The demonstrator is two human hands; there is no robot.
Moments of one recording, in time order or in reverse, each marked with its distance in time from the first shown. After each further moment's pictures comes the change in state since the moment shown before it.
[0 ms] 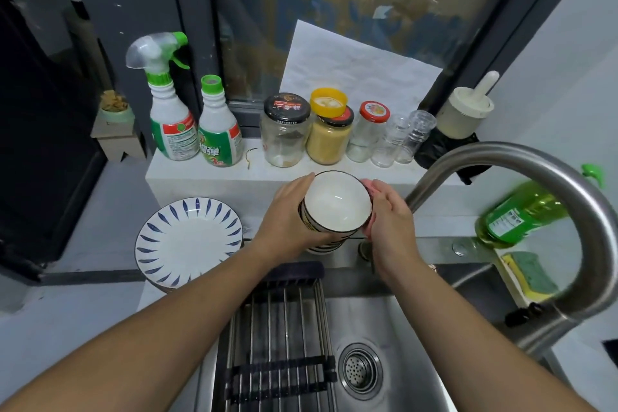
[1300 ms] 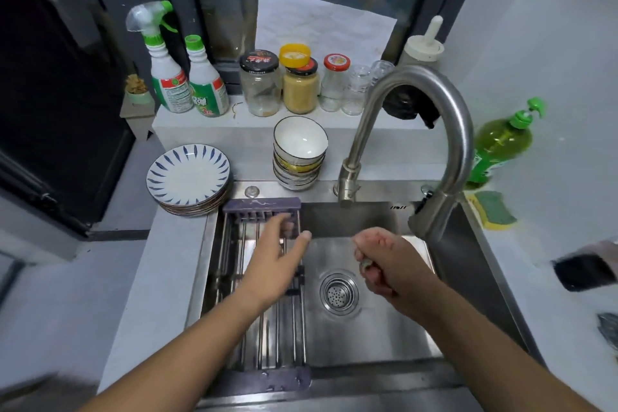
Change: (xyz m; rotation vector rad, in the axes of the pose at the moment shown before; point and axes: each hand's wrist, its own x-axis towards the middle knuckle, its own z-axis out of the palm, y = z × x) left_hand -0.181 0.052 0.076 -0.239 0.060 -0.357; right_hand -0.127 0.023 -0.171 0.017 -0.543 0.367
